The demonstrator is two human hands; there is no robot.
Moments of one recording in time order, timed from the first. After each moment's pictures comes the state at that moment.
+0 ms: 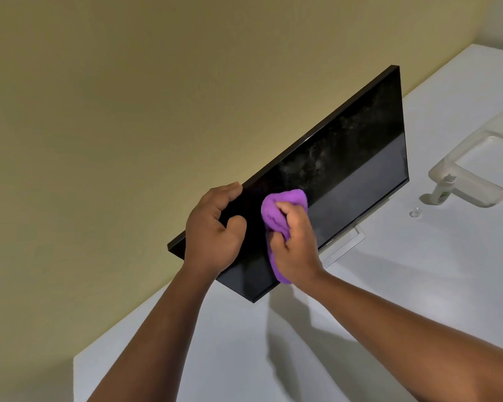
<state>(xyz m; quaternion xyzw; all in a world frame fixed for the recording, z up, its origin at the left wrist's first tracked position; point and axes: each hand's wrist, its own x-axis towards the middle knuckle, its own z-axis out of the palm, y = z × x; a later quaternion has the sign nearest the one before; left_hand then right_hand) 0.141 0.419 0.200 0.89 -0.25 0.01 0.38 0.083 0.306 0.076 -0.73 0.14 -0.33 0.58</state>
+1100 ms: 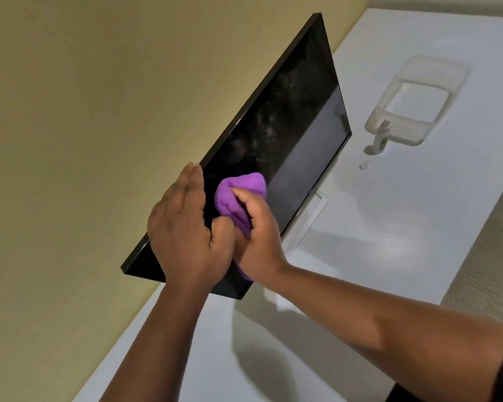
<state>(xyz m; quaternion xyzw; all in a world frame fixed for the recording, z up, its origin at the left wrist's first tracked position) 0.135 0.420 0.174 0.89 -0.39 0.14 0.18 0.090 0.355 0.059 -0.63 0.18 -0.40 0.64</state>
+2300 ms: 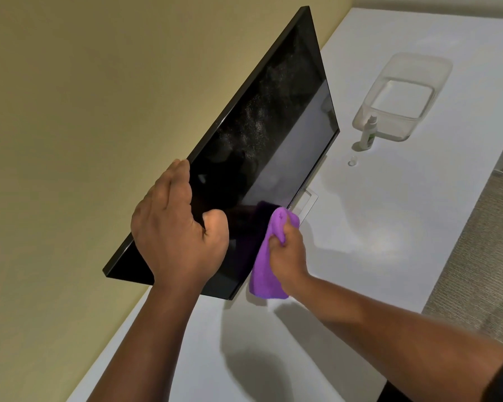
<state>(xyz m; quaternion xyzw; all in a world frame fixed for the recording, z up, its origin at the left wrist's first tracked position) 0.132 0.416 0.172 0.90 -0.37 0.17 0.18 0.053 0.345 -0.029 -0.56 0.50 -0.17 0.64</state>
